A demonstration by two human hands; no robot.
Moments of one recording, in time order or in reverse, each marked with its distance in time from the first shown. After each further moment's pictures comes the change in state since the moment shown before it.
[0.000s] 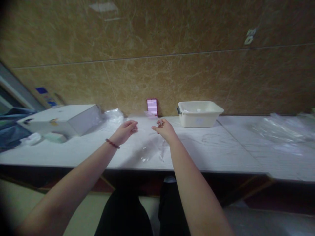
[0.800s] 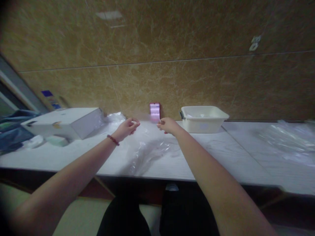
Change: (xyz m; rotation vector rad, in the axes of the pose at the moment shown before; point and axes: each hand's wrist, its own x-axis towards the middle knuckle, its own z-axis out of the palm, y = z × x) left_hand 0.024 0.020 -0.020 0.565 0.039 0.078; right_hand 0.036 -0.036 -0.016 -0.416 -0.282 0.049
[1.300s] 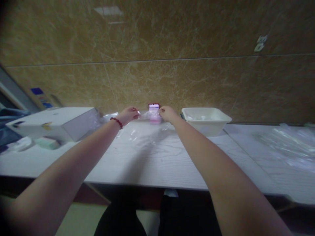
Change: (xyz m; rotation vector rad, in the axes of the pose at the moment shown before) left_hand 0.091 -0.005 -0.007 -0.463 0.026 -0.119; right_hand 0.077 0.005 -0.016 -0.143 0.285 -0.124
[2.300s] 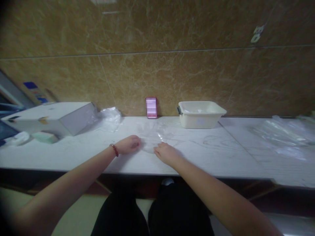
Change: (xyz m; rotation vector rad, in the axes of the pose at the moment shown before) left_hand -0.110 -0.094 -0.002 1.108 -0.628 0.560; right_hand -0.168 0.052 0.053 -0.543 -0.365 -0.430
